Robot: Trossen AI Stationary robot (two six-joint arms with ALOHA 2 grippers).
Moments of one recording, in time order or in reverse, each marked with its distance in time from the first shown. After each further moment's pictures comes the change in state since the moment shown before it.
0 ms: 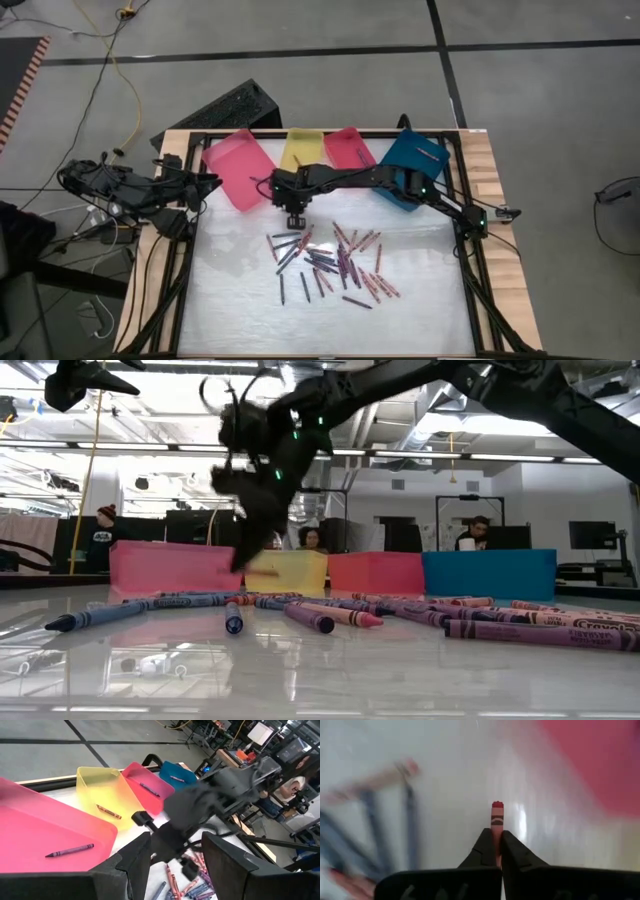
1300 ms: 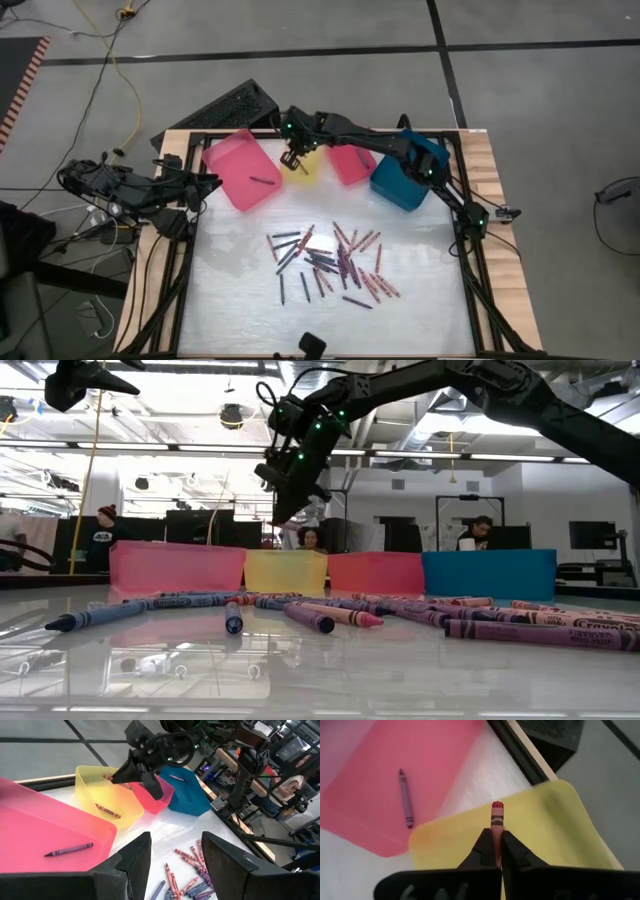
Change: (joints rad) left arm 0.000 0.000 0.000 0.000 0.006 0.000; right arm -0.248 -0.048 0.165 -0.067 0.213 0.255
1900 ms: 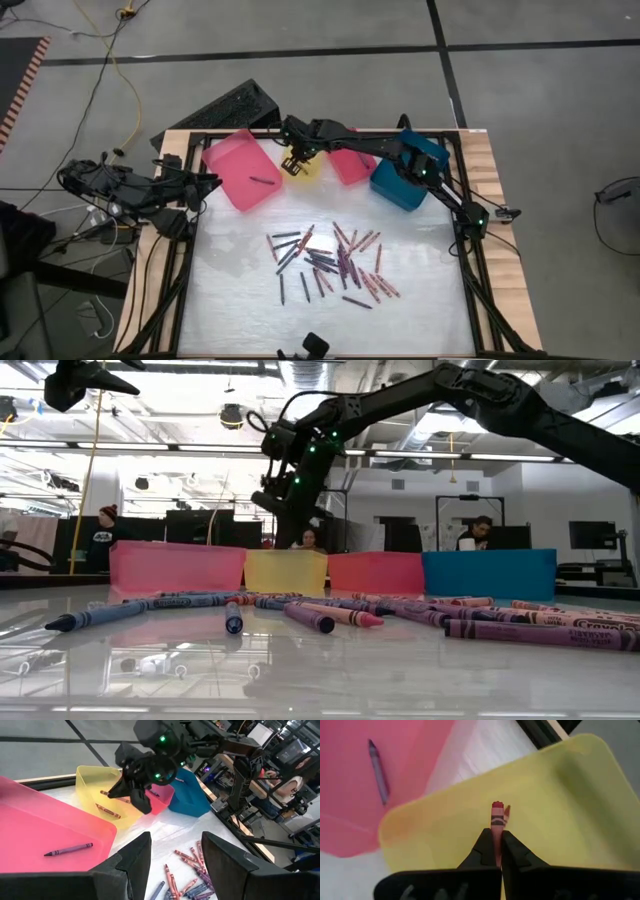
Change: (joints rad) left arm 0.000 0.000 0.000 0.000 -0.005 -0.010; right arm 0.003 0.070 -0.019 -0.018 0.024 0.063
